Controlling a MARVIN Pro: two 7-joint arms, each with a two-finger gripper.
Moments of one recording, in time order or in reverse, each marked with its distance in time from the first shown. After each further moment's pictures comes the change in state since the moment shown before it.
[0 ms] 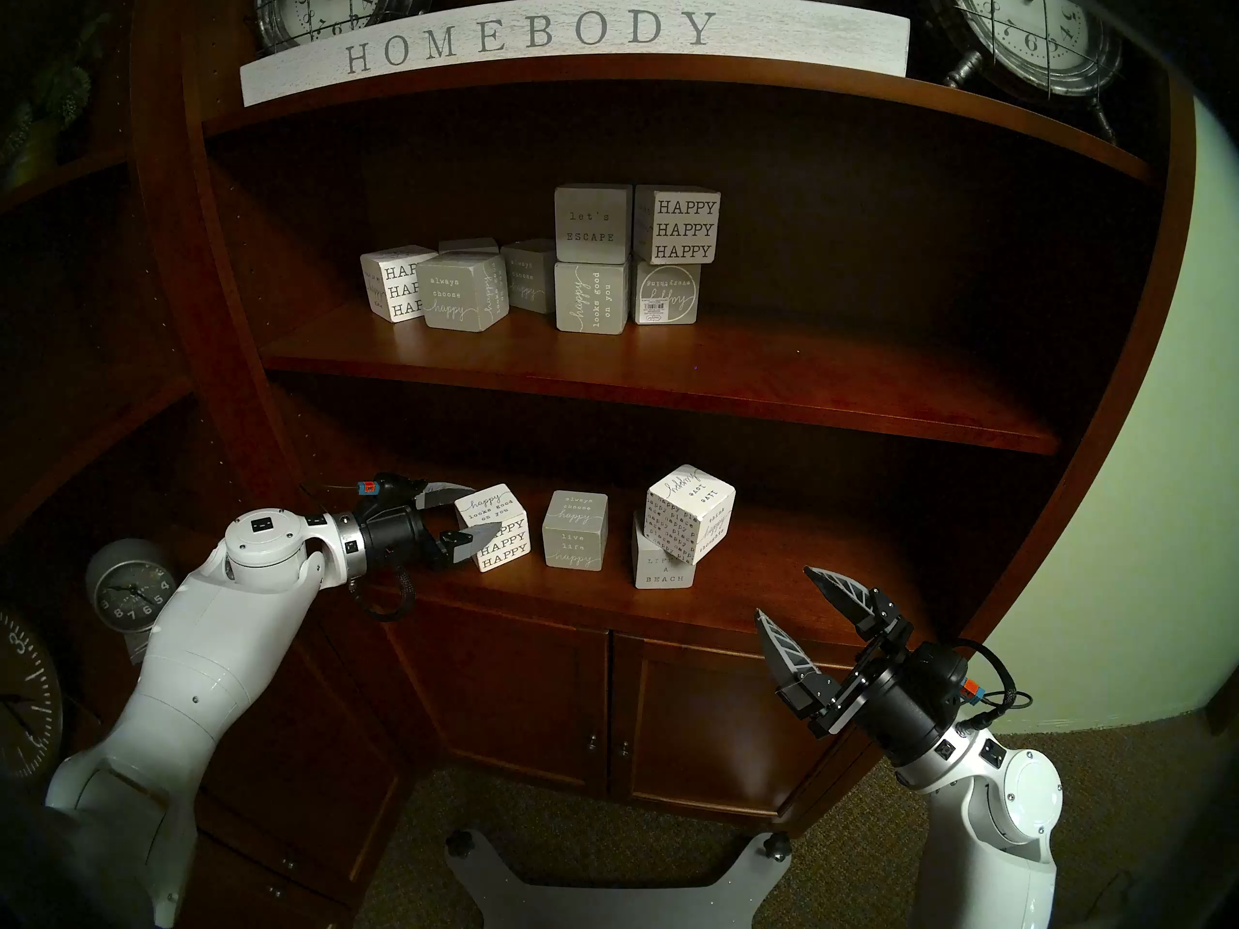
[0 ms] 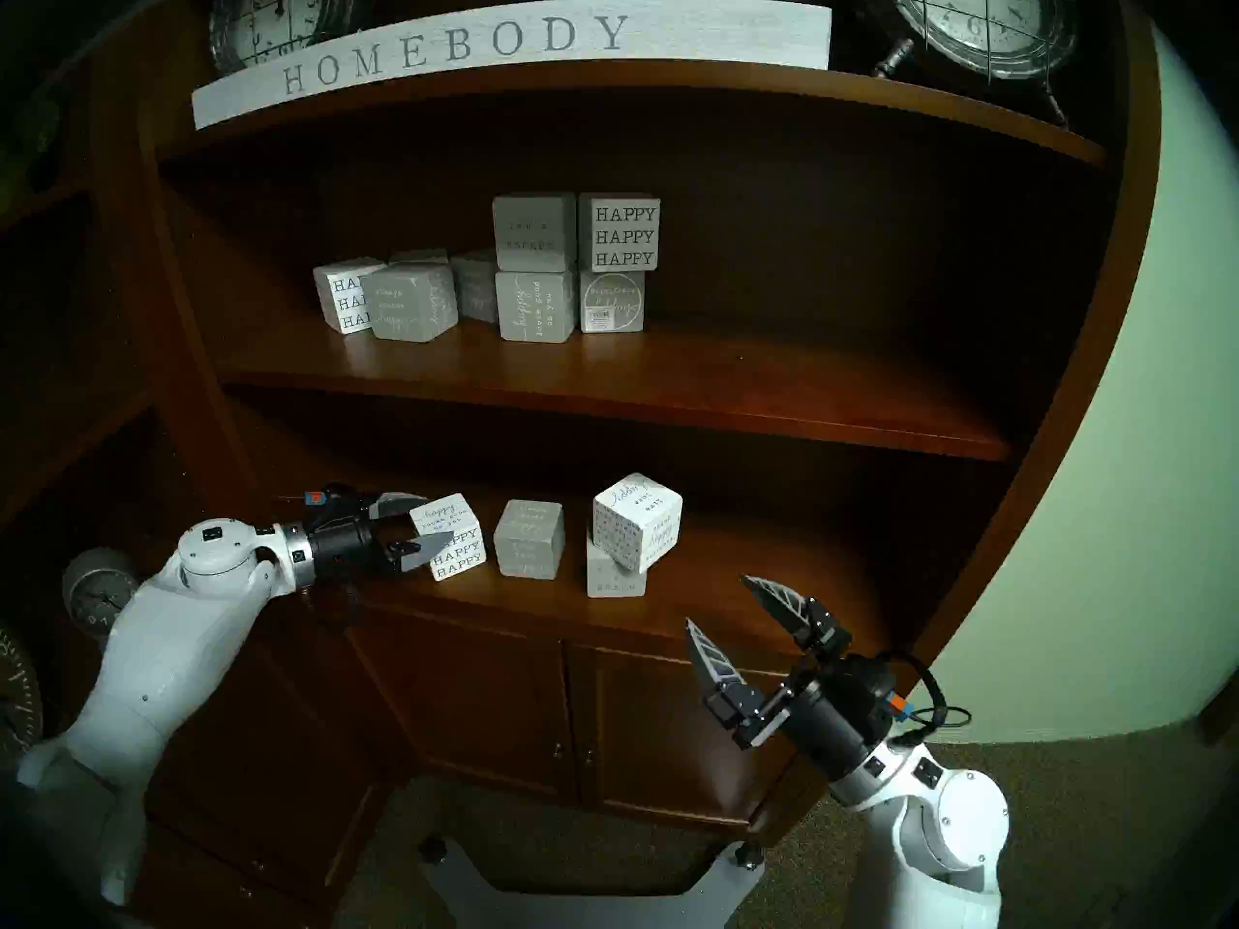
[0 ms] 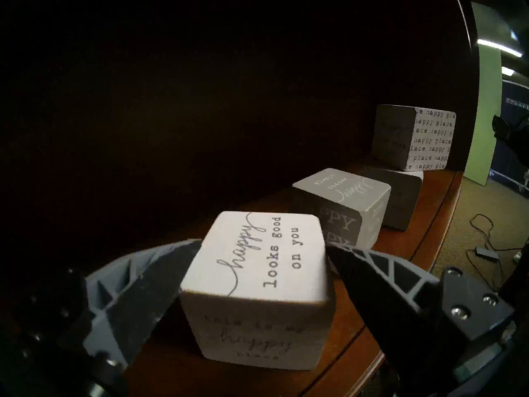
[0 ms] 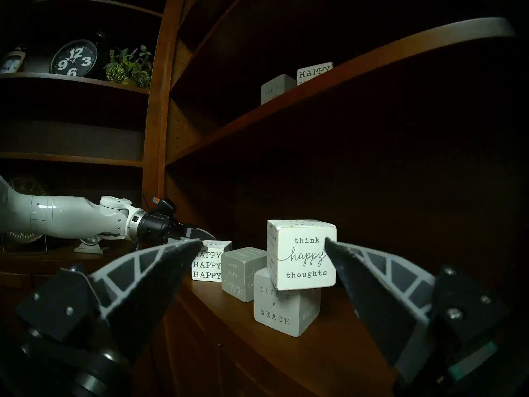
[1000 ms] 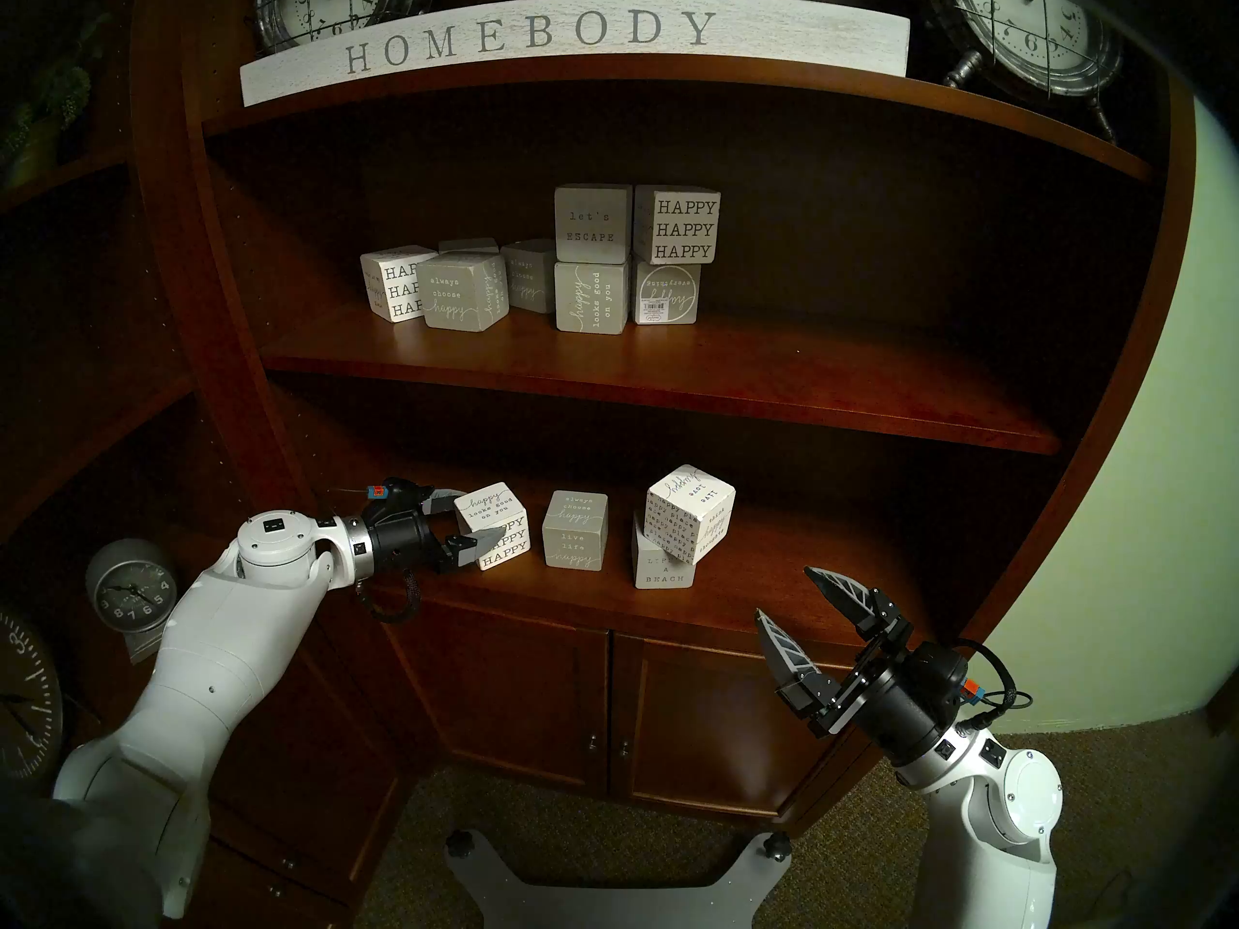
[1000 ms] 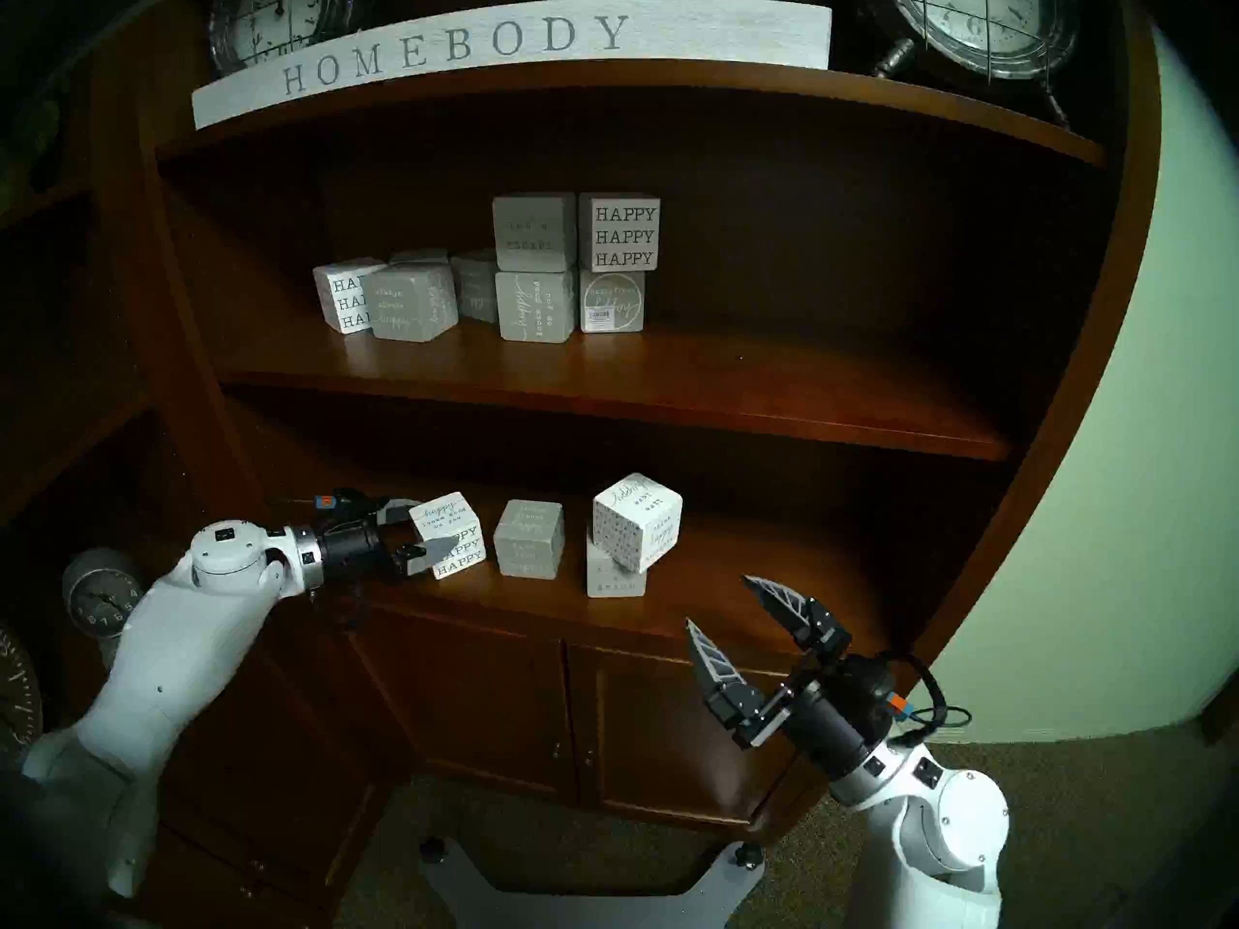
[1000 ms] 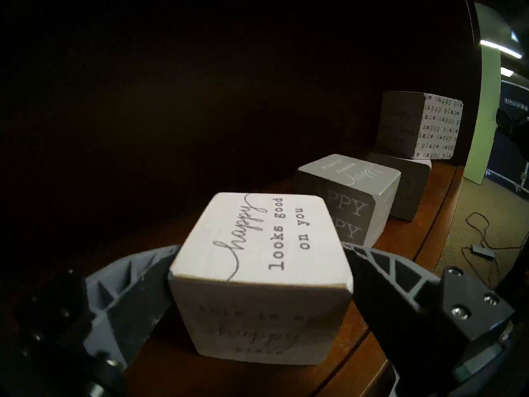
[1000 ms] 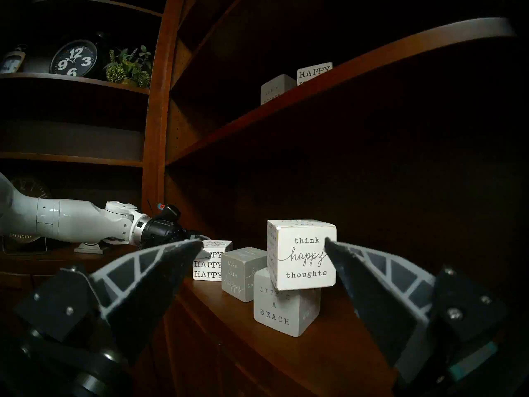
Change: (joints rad) left arm -0.054 -0.033 0.022 0.101 0.024 -0.022 -0.040; right arm 0.000 0.000 0.000 0.000 0.000 0.000 0.000
